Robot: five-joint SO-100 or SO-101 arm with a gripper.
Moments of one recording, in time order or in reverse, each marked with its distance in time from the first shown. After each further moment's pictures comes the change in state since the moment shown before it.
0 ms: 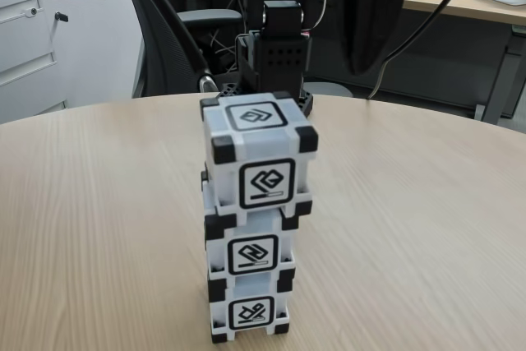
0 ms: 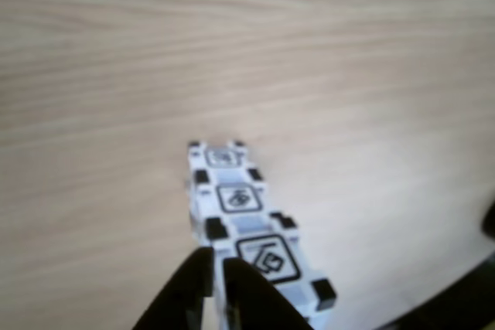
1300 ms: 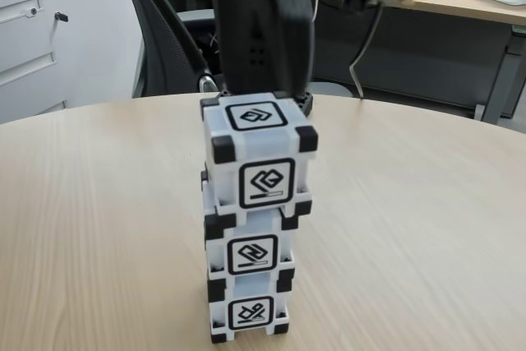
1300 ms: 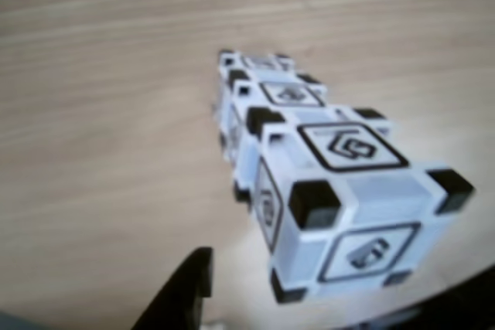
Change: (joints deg) arm 17.8 -2.7 0.0 0.0 -17.1
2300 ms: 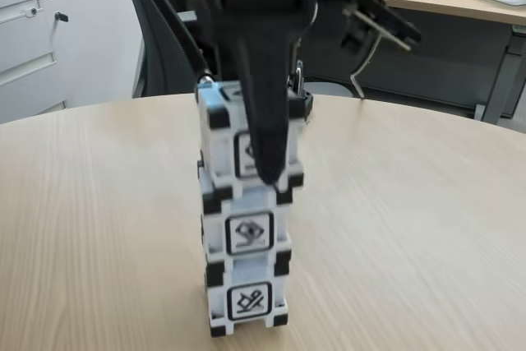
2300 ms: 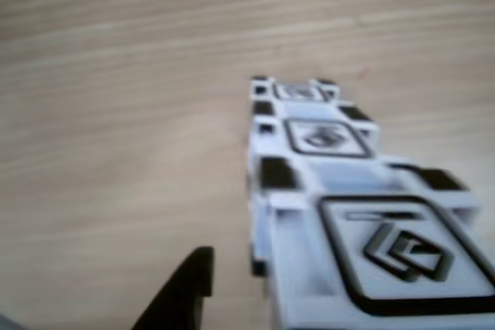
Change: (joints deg) arm 0.1 -10.2 0.0 0.0 2.1
